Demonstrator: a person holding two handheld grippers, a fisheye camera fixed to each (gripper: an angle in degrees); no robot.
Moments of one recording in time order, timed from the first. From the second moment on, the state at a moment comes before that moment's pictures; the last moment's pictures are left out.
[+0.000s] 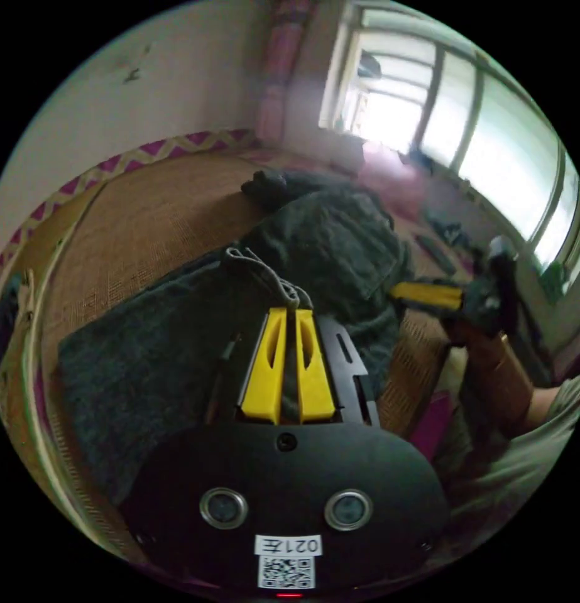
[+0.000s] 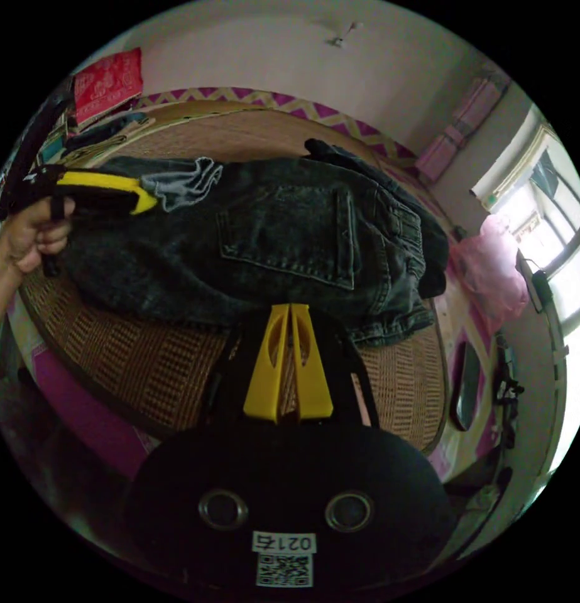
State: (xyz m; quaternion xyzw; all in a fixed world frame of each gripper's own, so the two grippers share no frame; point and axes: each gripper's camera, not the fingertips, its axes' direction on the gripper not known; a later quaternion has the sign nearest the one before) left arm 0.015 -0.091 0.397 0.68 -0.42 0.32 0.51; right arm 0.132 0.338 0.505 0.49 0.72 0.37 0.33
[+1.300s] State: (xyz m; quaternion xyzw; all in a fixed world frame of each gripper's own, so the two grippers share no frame) left arm -0.090 0.278 0.271 0.71 -0.50 0.22 0.45; right arm 0.016 0.324 0.334 0.29 0.83 0.25 0.41
